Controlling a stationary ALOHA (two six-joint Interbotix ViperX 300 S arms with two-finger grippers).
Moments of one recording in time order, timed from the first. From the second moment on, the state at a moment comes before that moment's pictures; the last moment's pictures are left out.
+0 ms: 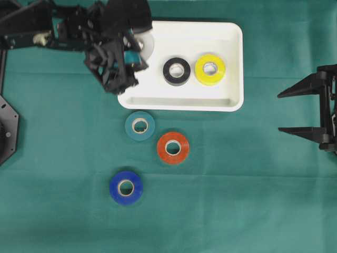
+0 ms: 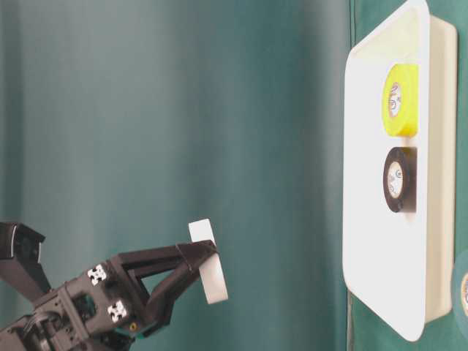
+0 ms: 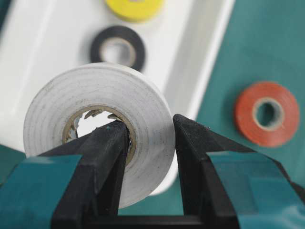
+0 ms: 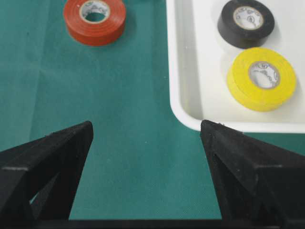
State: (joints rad) left arm 0.27 -0.20 0.33 0.02 0.76 -0.09; right arm -0.03 -0.92 1.21 -0.17 0.25 0.27
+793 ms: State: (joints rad) left arm 0.33 -0.19 0.32 0.02 0.75 -0.07; right arm -0.03 -0.92 1.21 -0.17 0.25 0.27
